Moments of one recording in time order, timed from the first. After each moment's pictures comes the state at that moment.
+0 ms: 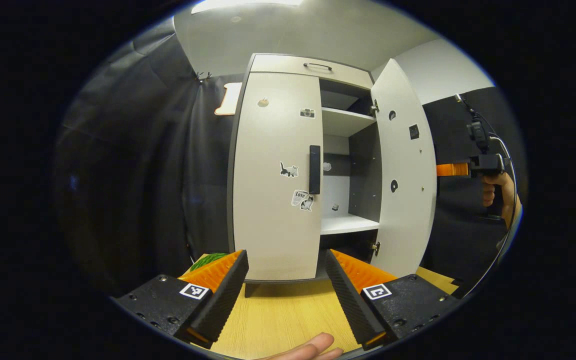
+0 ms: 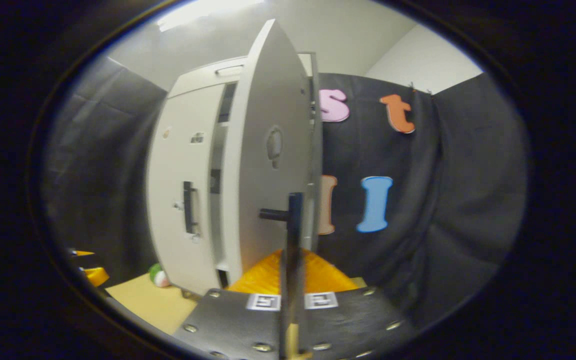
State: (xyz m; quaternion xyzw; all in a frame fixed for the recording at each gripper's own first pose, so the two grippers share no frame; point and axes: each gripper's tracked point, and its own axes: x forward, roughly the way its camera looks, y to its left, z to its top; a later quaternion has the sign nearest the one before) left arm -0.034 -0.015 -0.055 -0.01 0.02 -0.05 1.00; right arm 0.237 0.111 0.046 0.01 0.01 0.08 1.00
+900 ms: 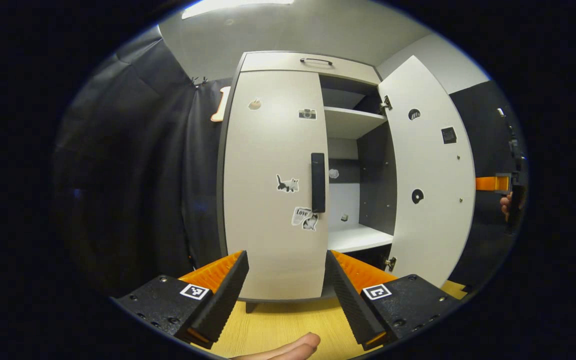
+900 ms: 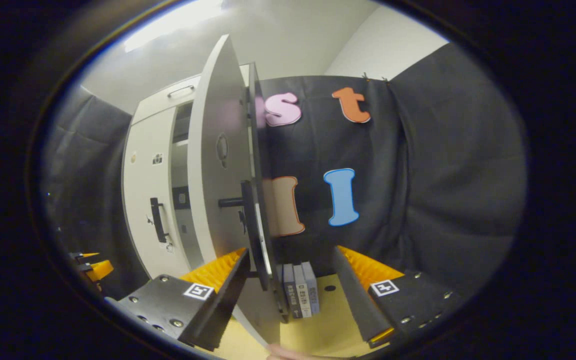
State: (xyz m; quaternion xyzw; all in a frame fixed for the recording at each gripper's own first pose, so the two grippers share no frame) left arm 0.054 -0.033 -0.020 0.02 0.01 -0.02 1.00; right arm 0.212 0.030 0.034 0.09 -0.01 0.06 0.99
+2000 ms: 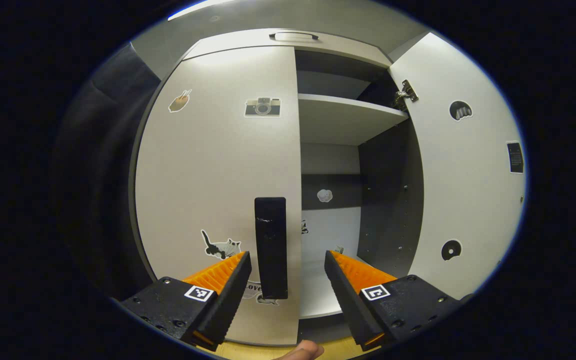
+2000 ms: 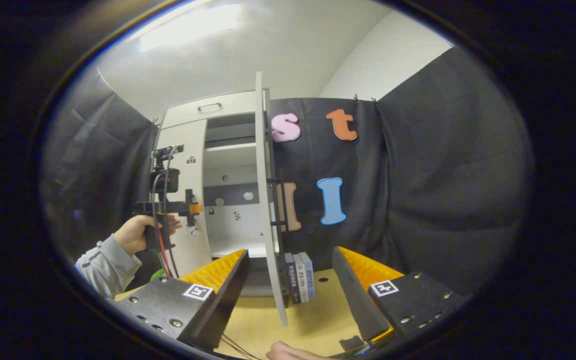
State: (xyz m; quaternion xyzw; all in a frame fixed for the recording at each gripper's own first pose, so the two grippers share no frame) left arm 0.240 -0.107 0.036 0.02 0.01 -0.01 1.00; right arm 0.046 0.047 -0.010 0.07 -0.06 0.04 0.99
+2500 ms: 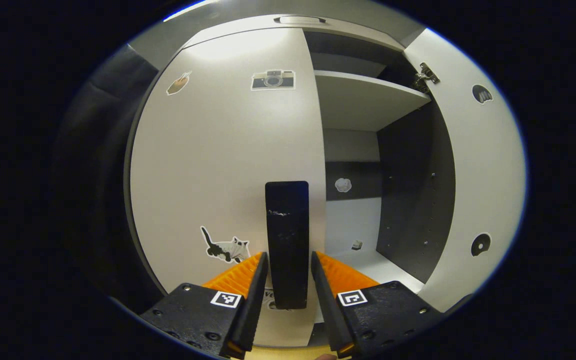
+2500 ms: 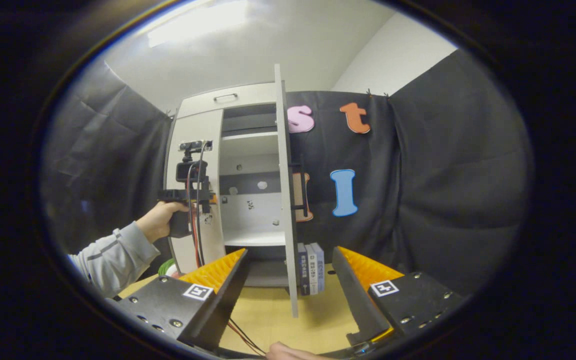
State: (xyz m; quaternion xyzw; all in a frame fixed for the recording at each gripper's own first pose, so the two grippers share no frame) left arm 0.268 -0.090 0.022 0.03 0.03 0.02 1.00; right arm 0.036 0.070 -0.031 0.06 -0.03 0.06 1.00
